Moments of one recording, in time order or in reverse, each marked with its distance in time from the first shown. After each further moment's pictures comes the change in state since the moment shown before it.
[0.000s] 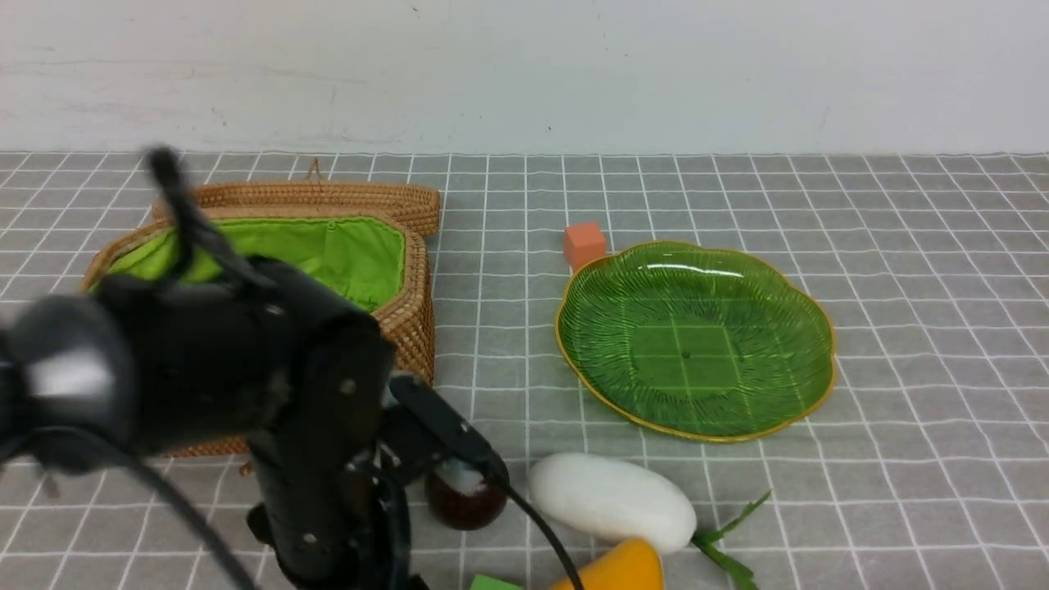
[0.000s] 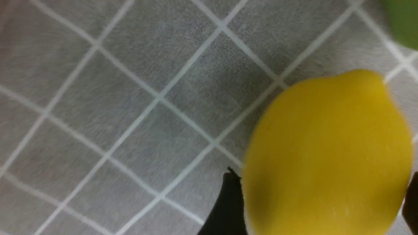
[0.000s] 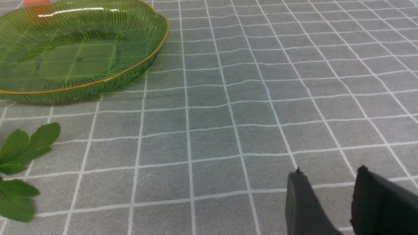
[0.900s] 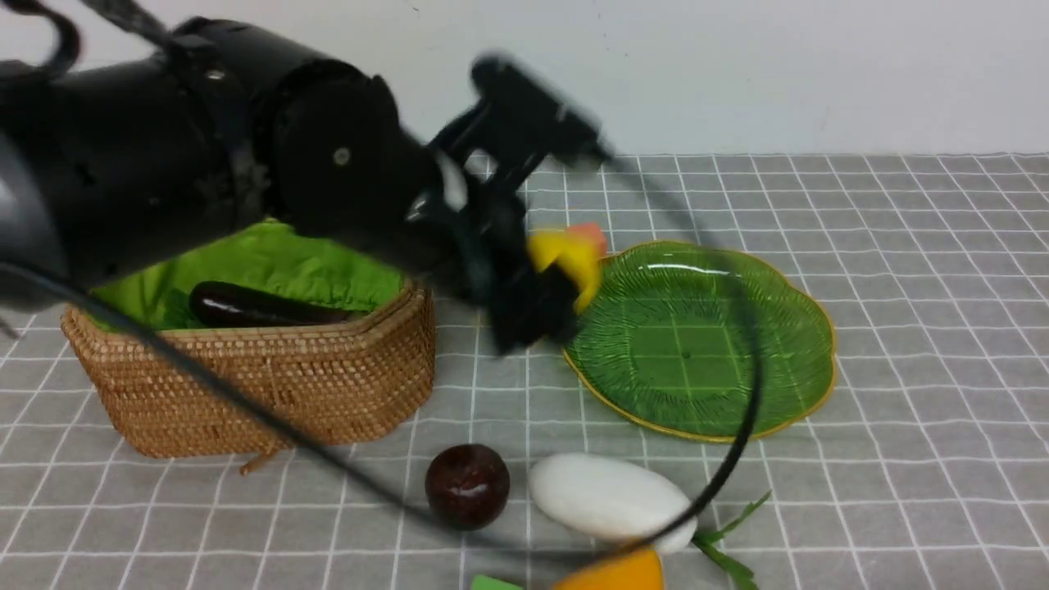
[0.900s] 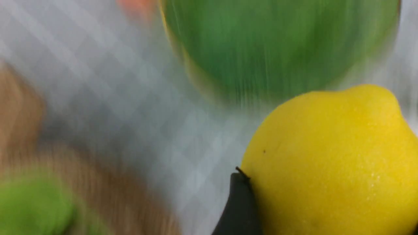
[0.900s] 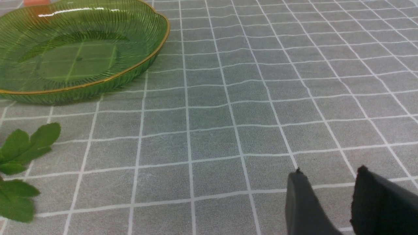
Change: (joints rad) right arm 0.000 0.000 0.000 0.000 0.000 0.000; left arm 0.000 -0.041 -0.363 -0.085 -0.490 0.081
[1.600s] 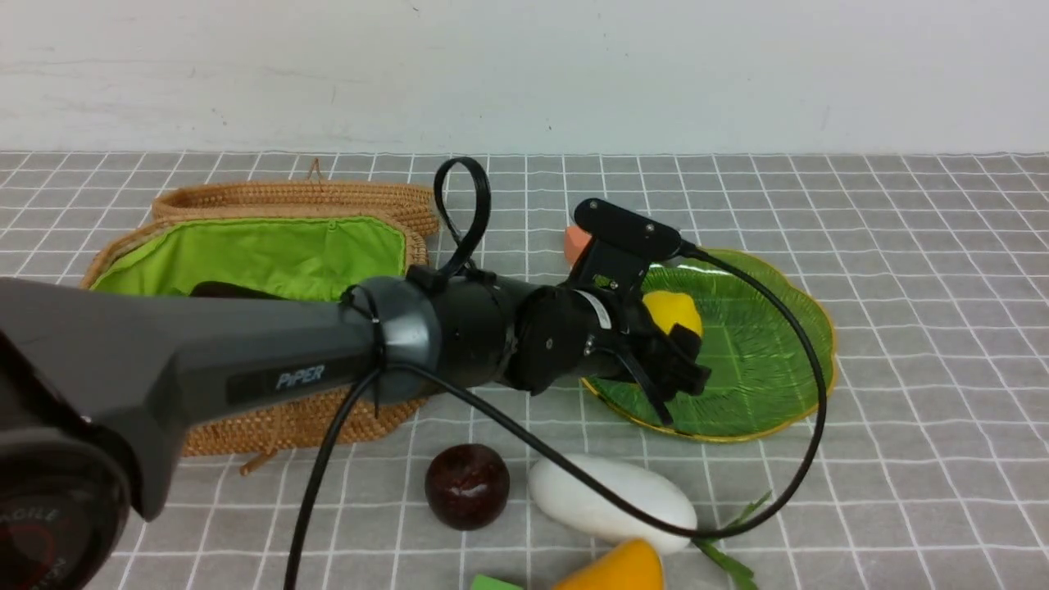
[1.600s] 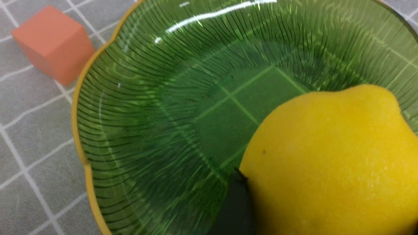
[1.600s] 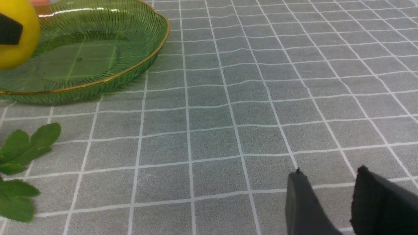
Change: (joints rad) right arm 0.000 0.000 0.000 0.000 0.000 0.000; left arm -0.049 0.428 -0.046 -0.182 -0.467 -0.055
